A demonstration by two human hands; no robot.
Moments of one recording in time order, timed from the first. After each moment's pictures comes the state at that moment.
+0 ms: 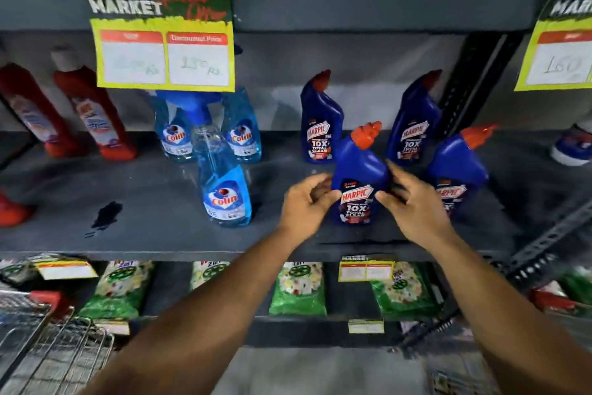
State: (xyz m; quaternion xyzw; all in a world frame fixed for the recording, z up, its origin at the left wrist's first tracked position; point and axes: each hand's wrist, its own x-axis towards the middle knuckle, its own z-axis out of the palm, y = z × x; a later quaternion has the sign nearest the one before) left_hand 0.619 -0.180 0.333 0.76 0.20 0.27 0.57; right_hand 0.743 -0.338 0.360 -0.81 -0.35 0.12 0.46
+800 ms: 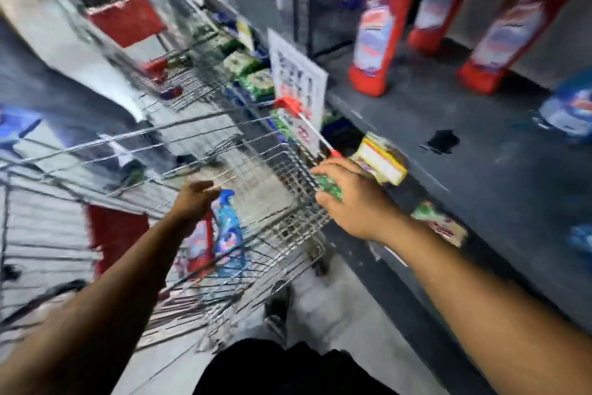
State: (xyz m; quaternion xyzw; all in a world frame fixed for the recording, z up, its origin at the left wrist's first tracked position) left_hand 0.000 -0.069 0.231 0.35 0.77 0.34 0.42; right_hand 0.296 -0.054 0.318 -0.49 -0.80 0.31 0.16
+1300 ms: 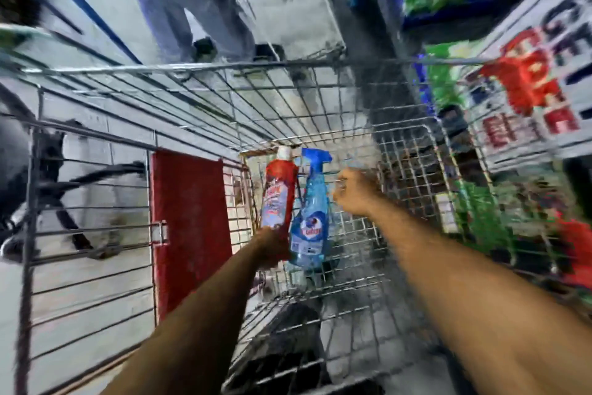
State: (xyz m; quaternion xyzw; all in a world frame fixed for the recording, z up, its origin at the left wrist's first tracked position) left_hand -0.108 -0.081 0.003 0.16 0.78 0.02 0.61; right_hand 0.022 0.086 0.056 -0.51 -0.73 0.43 -0.17
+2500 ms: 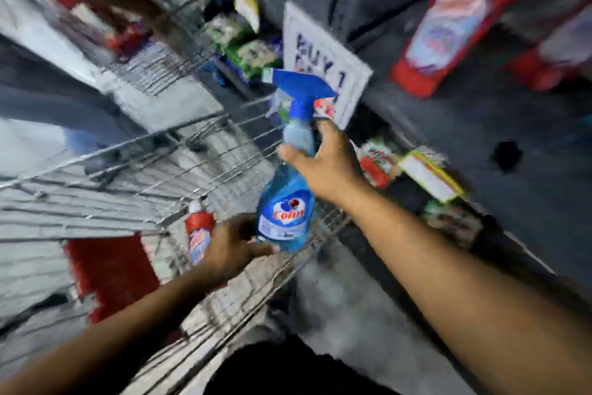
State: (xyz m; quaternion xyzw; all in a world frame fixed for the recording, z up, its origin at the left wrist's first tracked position) left_hand -0.004 -0.054 0.197 0.47 0.60 0.30 0.57; right_hand 0.160 0.045 0.307 -0.61 -0.60 0.40 0.33
